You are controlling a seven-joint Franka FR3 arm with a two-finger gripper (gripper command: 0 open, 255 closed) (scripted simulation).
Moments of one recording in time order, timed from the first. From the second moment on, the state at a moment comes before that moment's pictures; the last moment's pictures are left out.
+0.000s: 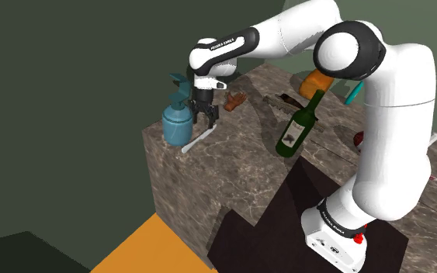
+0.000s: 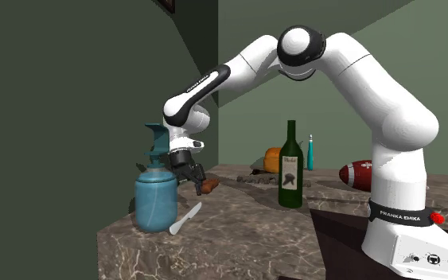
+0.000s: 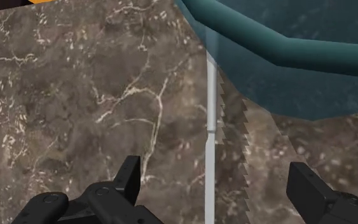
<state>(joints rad) -0.06 0.62 0.16 -1.65 0.19 1.90 1.43</state>
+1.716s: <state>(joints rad) -0.06 0.64 0.16 -1.70 0.20 1.97 1.43</state>
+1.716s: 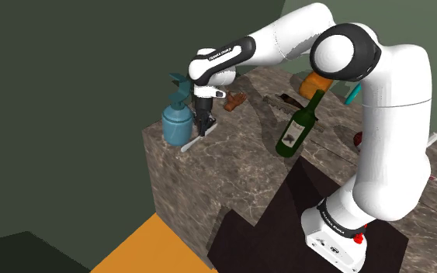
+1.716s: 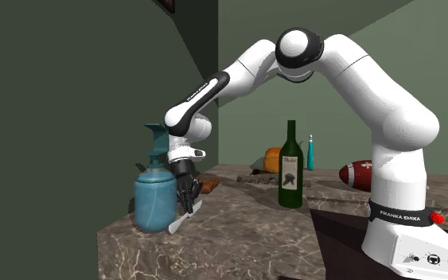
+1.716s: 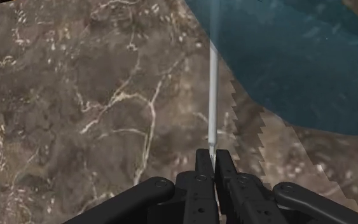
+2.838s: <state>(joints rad) -0.07 0.51 0.17 -1.67 0.21 1.82 1.46</state>
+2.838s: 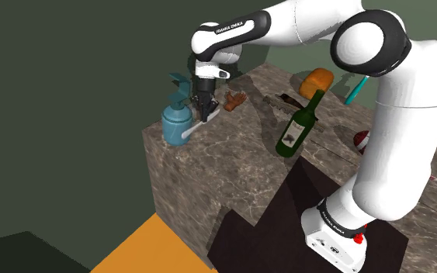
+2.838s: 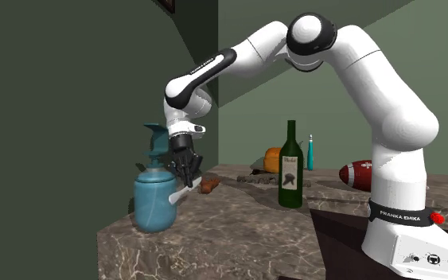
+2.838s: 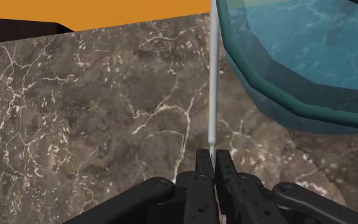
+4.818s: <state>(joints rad) -0.36 0.17 -0.03 -2.07 0.10 1.79 1.02</state>
